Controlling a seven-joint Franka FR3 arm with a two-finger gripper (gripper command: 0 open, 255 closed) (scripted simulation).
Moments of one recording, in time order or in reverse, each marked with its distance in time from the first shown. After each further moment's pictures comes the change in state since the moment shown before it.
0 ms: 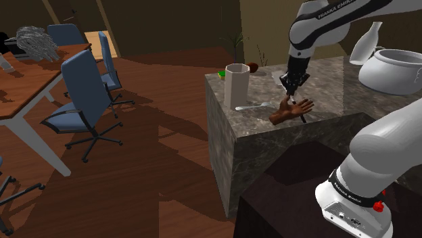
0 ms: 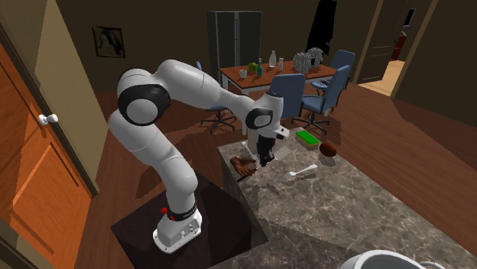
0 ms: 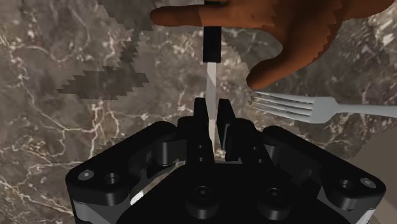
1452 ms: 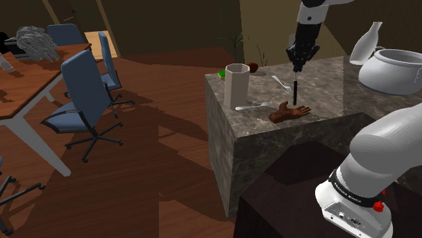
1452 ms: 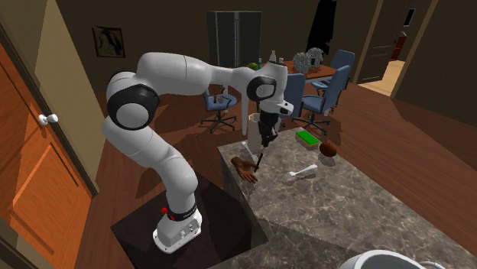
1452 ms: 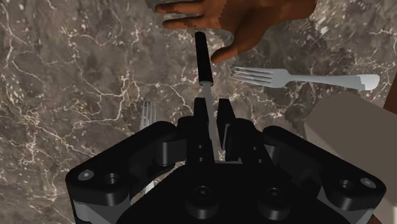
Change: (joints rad) arm 0.004 -0.083 0.025 0.231 0.008 -0.314 0.005
